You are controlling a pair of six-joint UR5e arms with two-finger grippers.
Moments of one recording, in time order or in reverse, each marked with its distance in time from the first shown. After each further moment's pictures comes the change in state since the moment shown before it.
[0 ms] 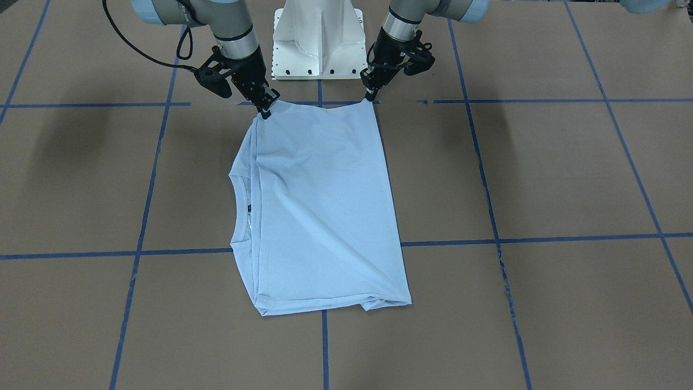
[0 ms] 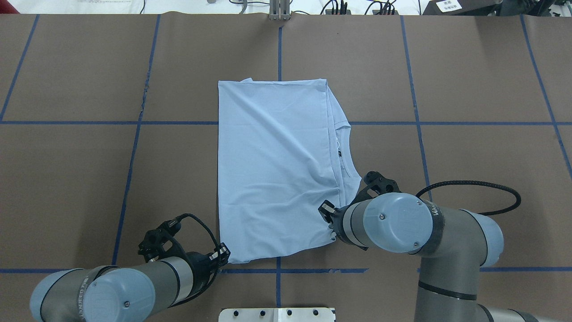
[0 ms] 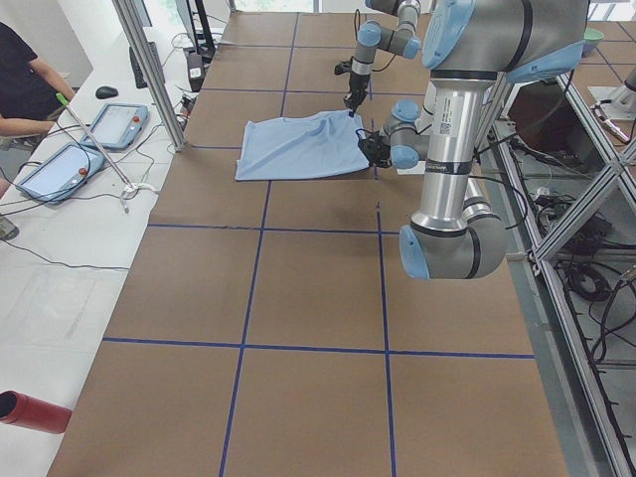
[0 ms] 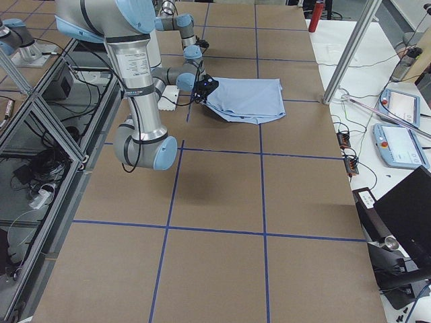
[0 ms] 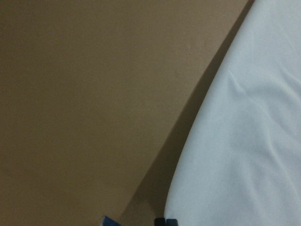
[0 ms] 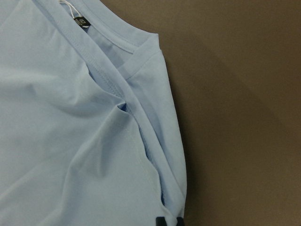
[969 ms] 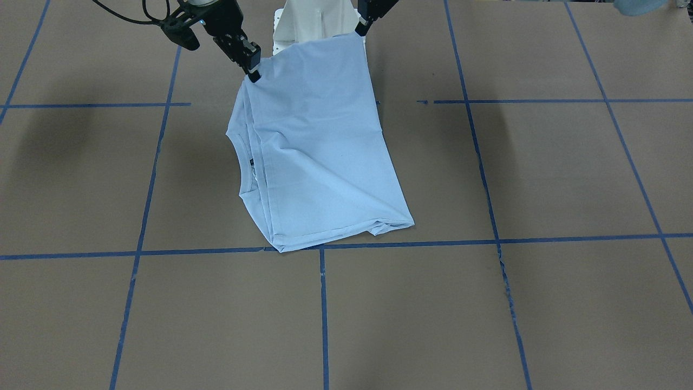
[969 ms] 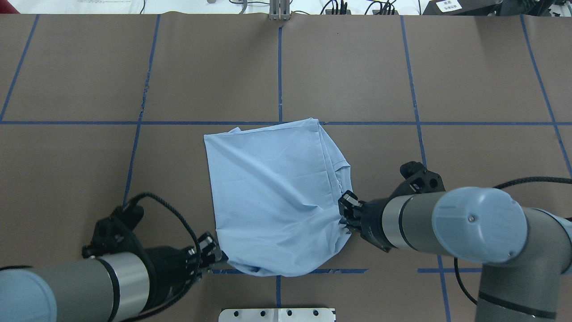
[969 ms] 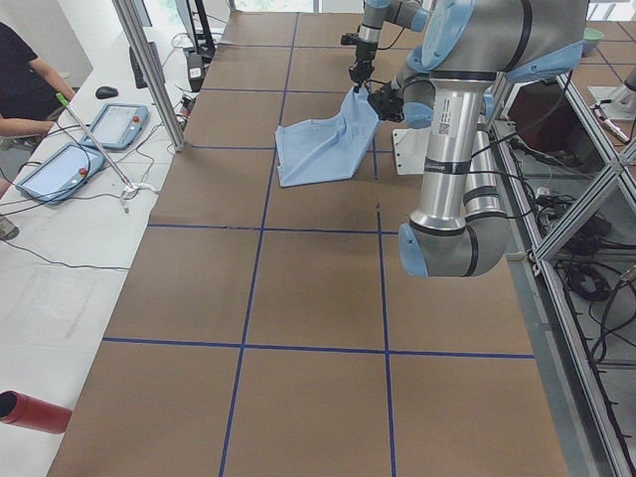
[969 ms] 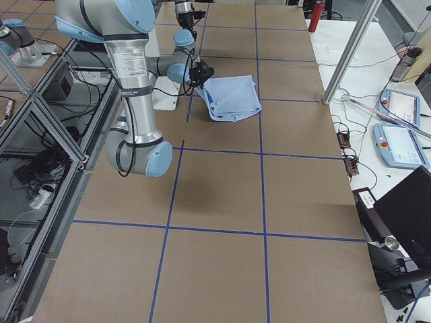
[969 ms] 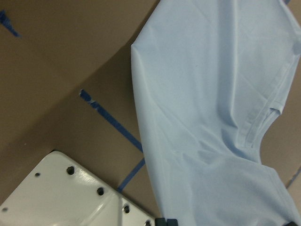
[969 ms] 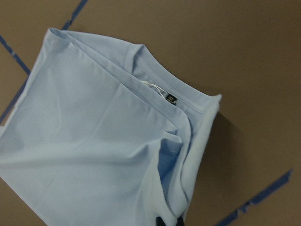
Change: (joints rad) left arm -0.081 -0.041 -0.333 0.212 -0.039 0.004; right arm 0.069 -0.042 0.190 -0.008 0.015 0.054
